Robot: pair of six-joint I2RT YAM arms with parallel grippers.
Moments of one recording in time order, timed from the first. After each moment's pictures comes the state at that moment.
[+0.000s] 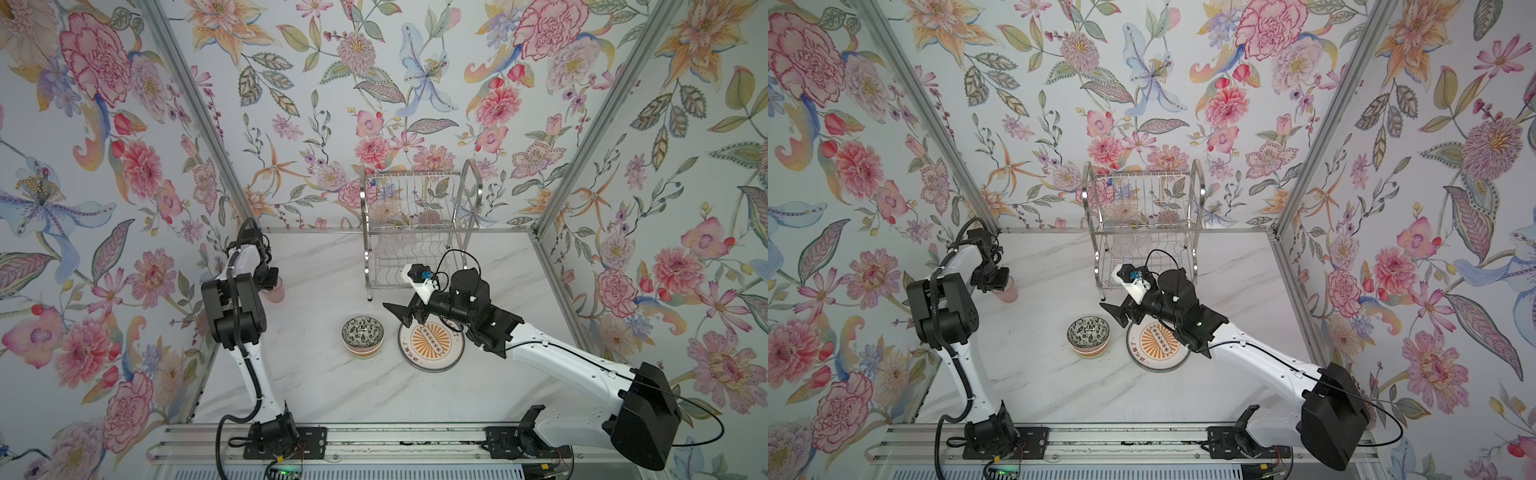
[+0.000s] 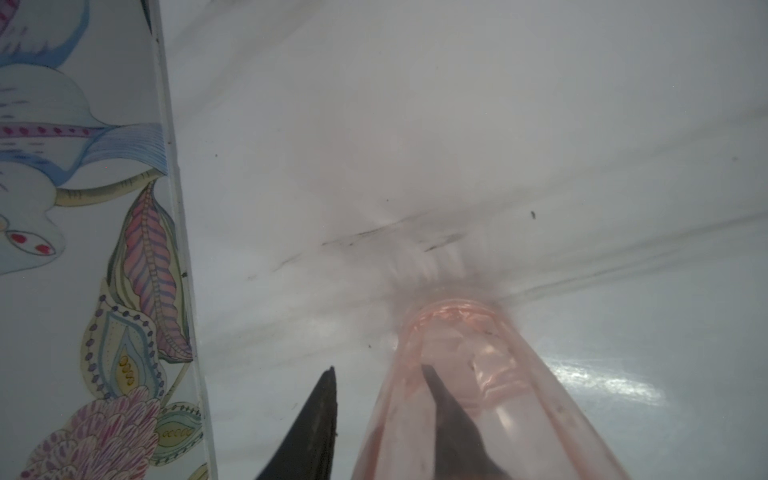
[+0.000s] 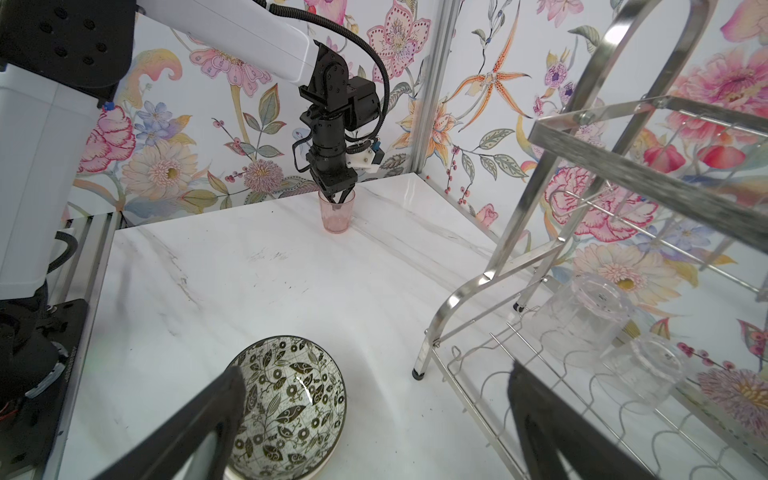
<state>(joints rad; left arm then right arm) 0.27 2.18 1.79 -0.94 -0.12 0.22 0.81 1.30 0.94 0.15 -0.26 -0.18</state>
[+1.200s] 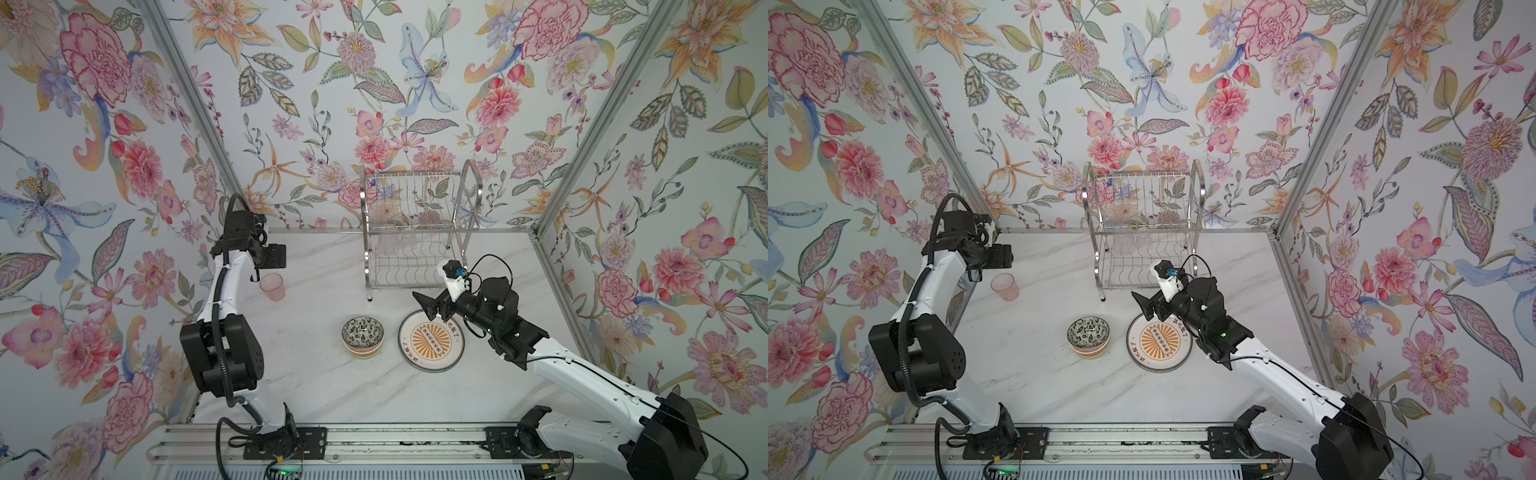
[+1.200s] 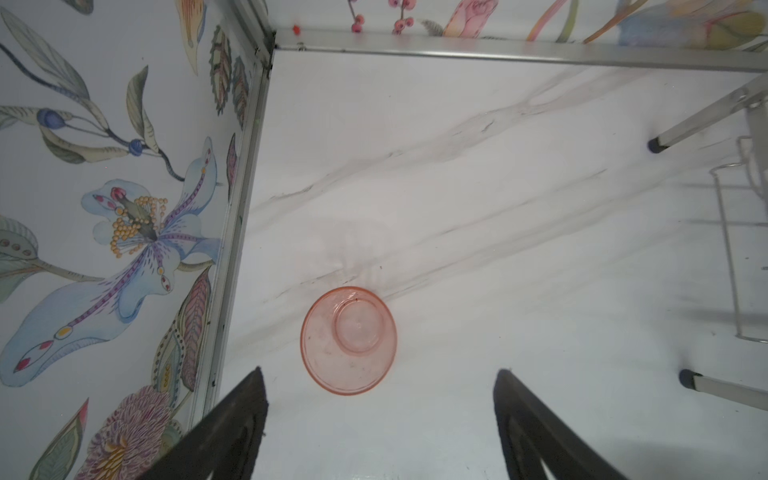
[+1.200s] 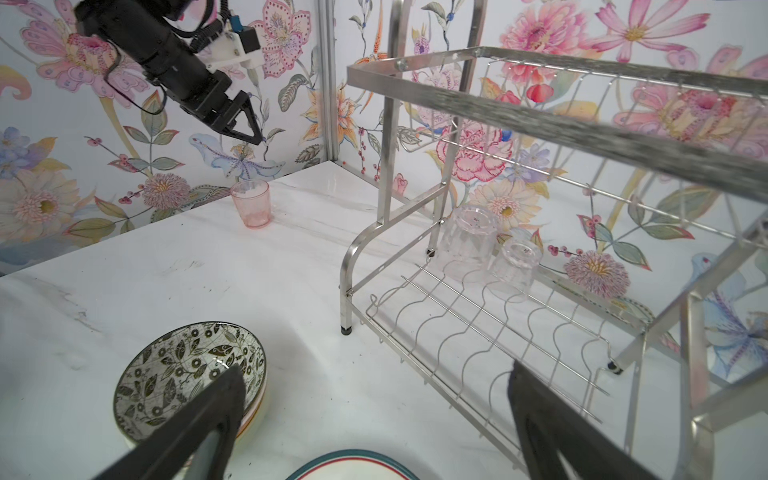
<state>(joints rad) 0.18 1.67 1.54 -0.74 0.08 0.13 0.64 1.12 0.74 0.20 -0.14 -0.08</state>
